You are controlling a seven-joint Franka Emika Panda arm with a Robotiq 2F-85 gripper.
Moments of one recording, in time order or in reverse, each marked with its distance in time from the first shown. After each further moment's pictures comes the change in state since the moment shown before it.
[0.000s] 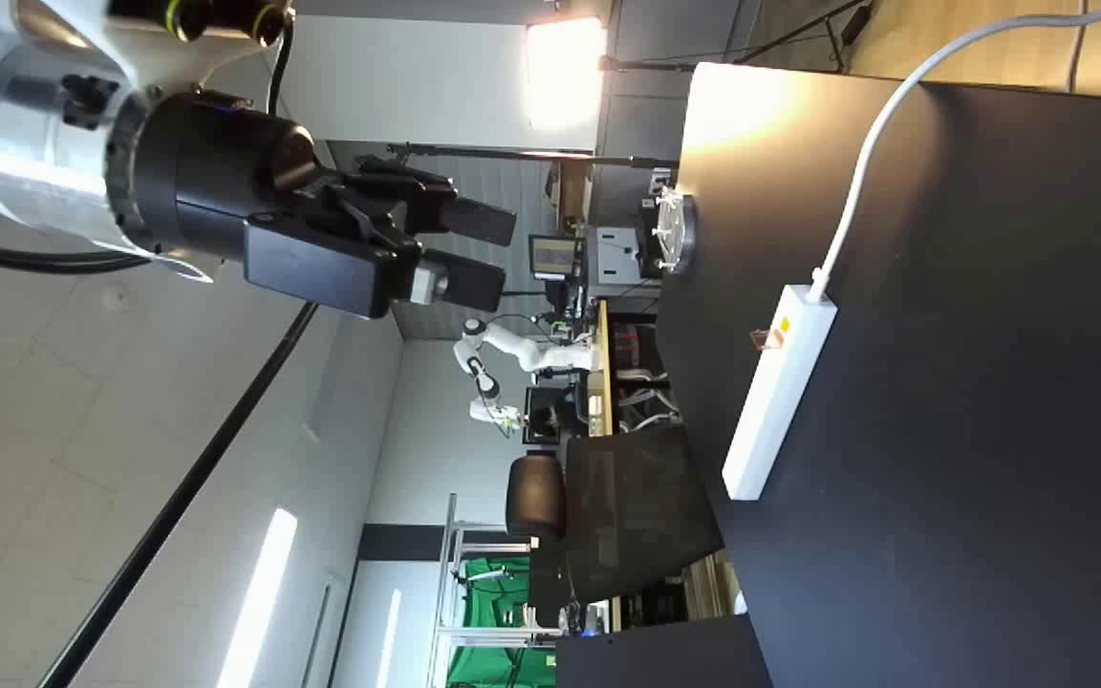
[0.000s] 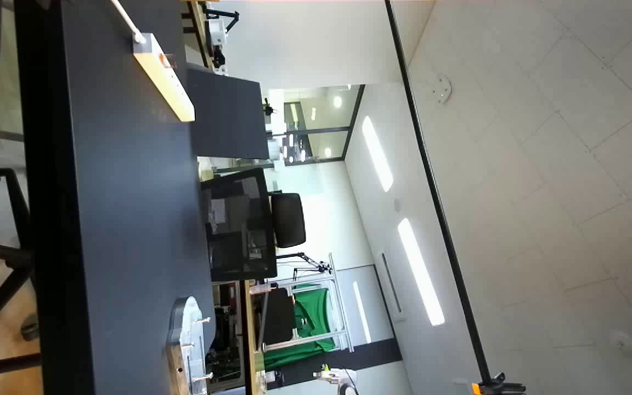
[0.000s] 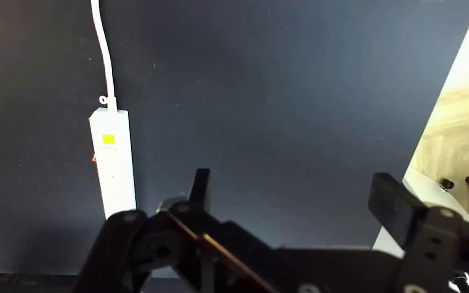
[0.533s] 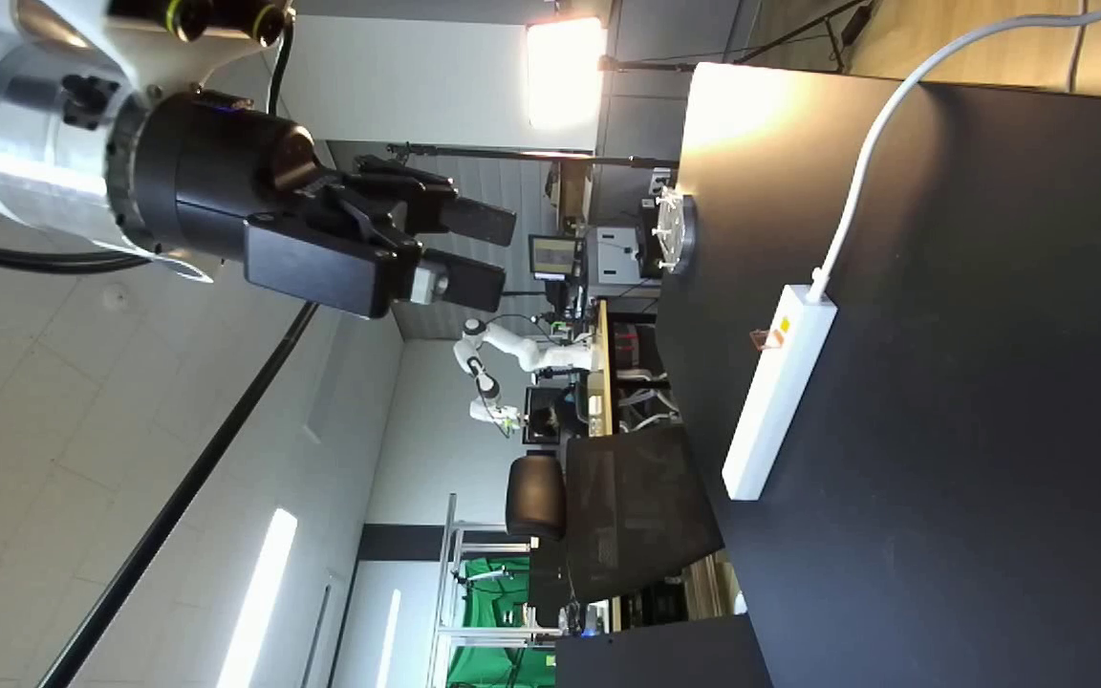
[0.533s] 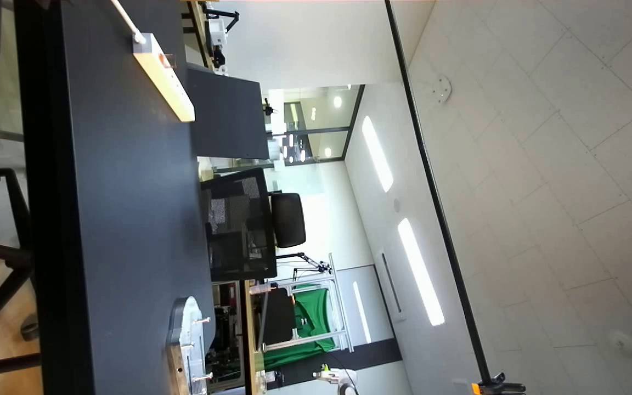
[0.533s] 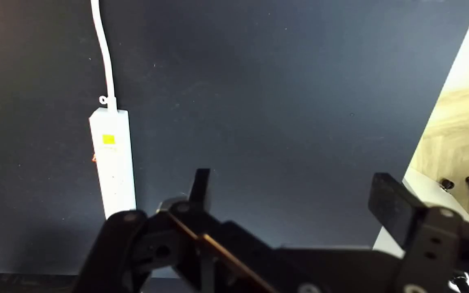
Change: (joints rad) arm 0.000 0.000 0.000 0.000 0.000 0.000 0.000
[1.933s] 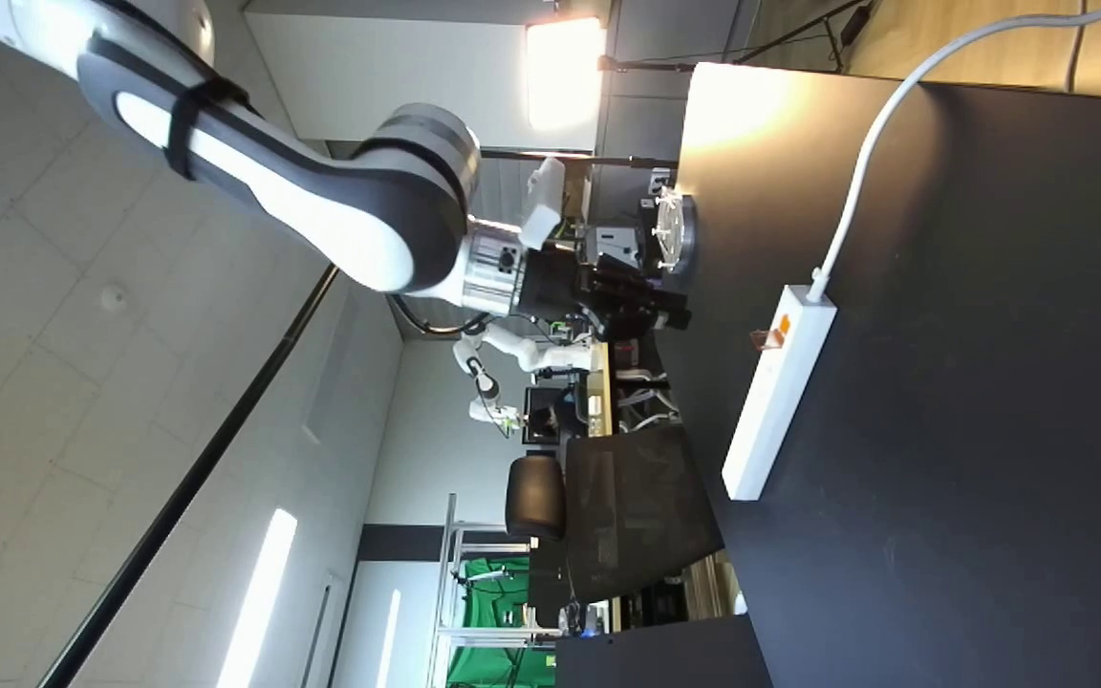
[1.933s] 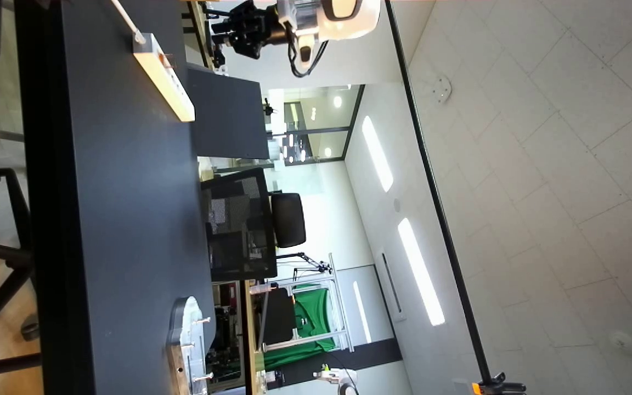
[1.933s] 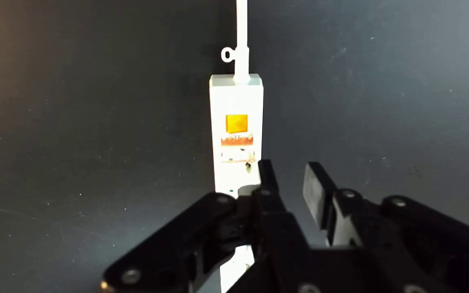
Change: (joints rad) arm -0.179 0.745 -0.363 0.286 0.044 0.398 -0.442
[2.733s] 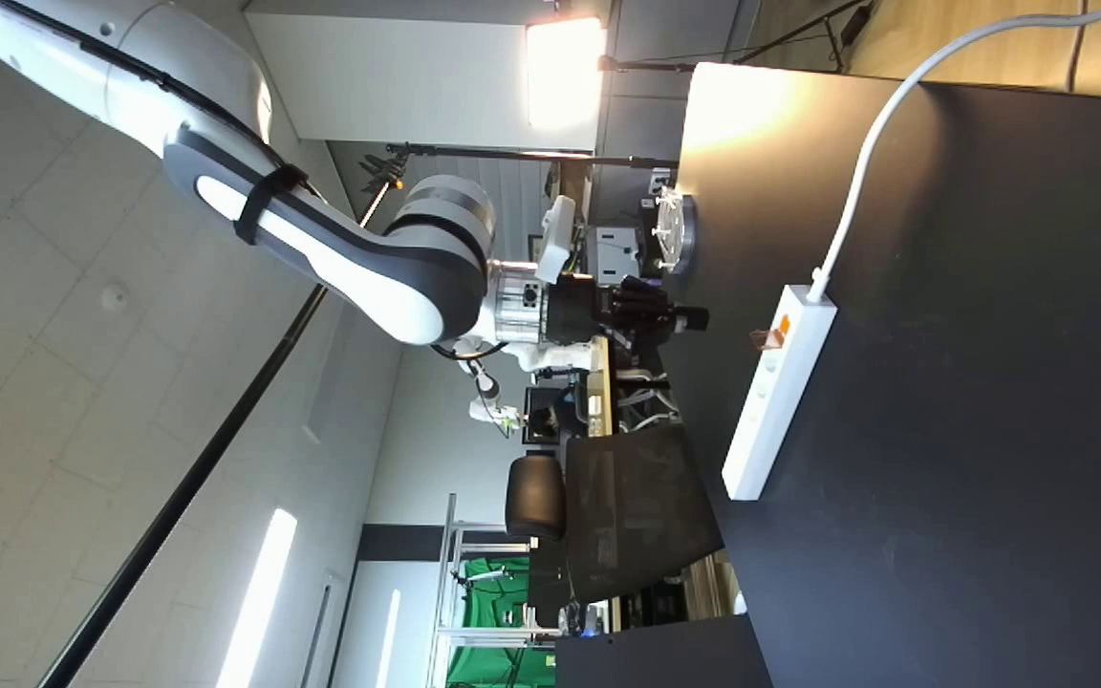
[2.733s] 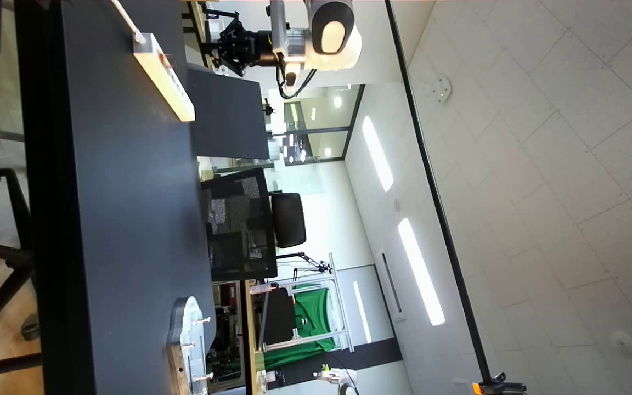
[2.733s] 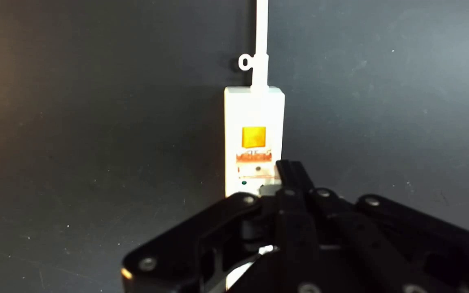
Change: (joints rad) arm -0.073 0.161 0.024 0.233 -0.031 -0.251 -0.030
